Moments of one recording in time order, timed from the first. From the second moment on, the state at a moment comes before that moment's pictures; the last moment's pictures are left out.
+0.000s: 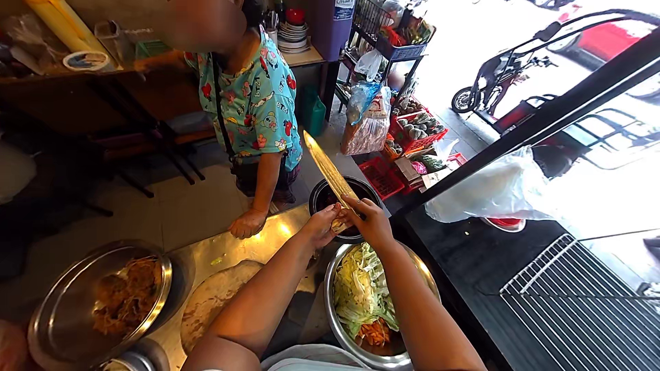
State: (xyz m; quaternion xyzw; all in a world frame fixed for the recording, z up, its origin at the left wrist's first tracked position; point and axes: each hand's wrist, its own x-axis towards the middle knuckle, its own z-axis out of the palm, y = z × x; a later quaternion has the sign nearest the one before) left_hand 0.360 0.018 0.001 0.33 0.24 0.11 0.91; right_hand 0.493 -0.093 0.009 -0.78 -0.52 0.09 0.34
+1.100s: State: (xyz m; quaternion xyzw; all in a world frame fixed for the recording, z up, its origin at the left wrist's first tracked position) left_hand 0.356 0.012 -0.003 0.26 0.28 0.17 0.91; right_hand 0.485 -0.092 -0.015 -0.75 -0.56 -0.15 0.32
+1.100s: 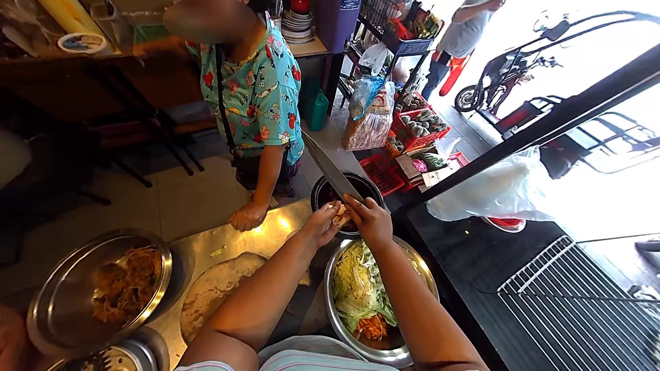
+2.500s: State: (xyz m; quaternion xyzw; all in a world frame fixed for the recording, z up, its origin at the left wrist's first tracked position) left_hand 0.379 0.015 -0.009 0.23 0.27 0.22 0.91; right_hand 0.479 -0.081 -0.026 -0.74 -0.46 0.14 0.47
